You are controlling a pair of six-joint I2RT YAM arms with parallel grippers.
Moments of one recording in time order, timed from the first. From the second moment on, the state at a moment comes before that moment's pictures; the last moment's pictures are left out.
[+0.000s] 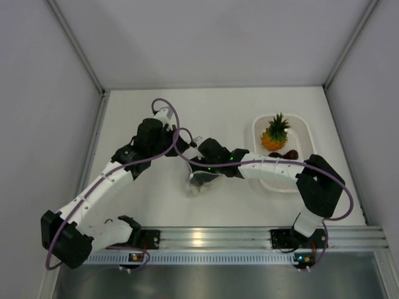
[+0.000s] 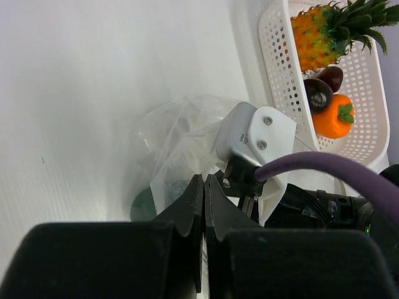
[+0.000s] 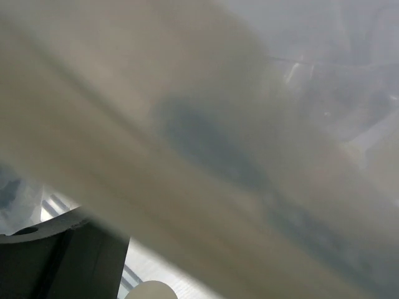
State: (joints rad) left arm -0.52 1.13 0.98 -0.38 0.13 -0.56; right arm 0.98 1.68 1.13 -0.32 -0.05 0.39
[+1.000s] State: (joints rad) left arm -0.52 1.13 0.94 -0.44 0.11 -0.53; right arm 1.00 1.81 1.15 -0.21 0.01 0.32
